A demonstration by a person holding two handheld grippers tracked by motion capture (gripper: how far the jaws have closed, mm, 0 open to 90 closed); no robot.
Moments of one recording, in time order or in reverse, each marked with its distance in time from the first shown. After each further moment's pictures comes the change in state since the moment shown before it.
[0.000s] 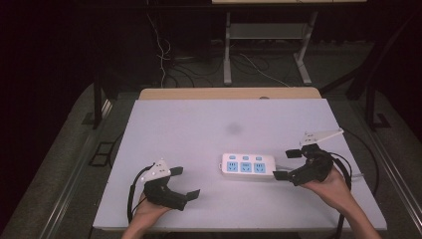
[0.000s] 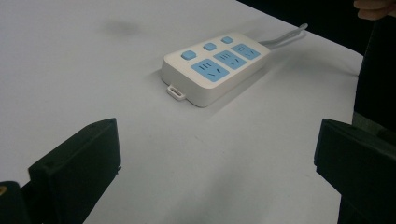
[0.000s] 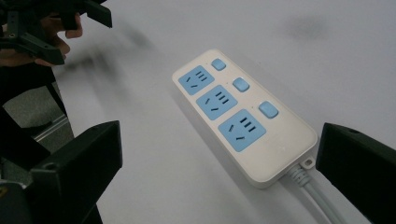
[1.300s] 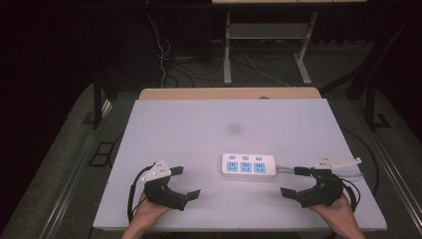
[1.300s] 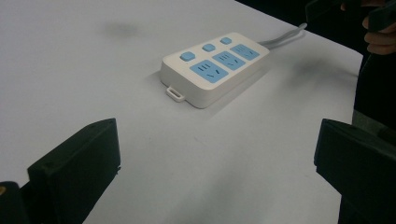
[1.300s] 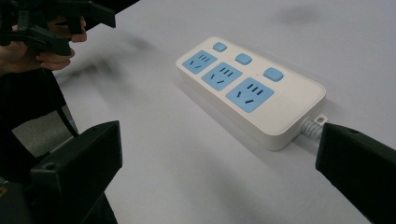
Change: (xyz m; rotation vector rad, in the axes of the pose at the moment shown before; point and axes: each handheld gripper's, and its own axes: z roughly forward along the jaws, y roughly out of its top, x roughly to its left) left arm -0.001 0.001 0.000 -0.001 0.000 0.010; right arm 0.014 -0.062 -0.009 -0.140 -0.023 0.071
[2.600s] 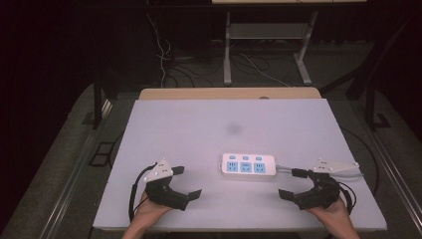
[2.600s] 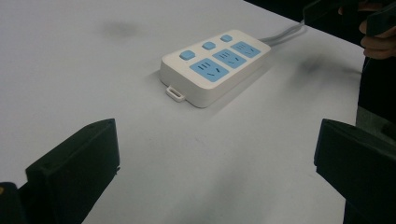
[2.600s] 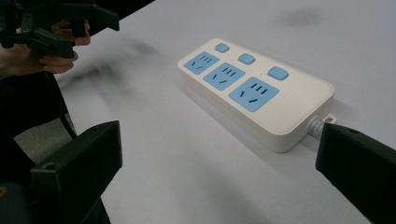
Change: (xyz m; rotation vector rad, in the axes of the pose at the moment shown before) left arm -0.001 0.001 0.004 0.013 0.002 0.018; right arm -0.002 -0.014 0.008 -0.045 0.013 -0.002
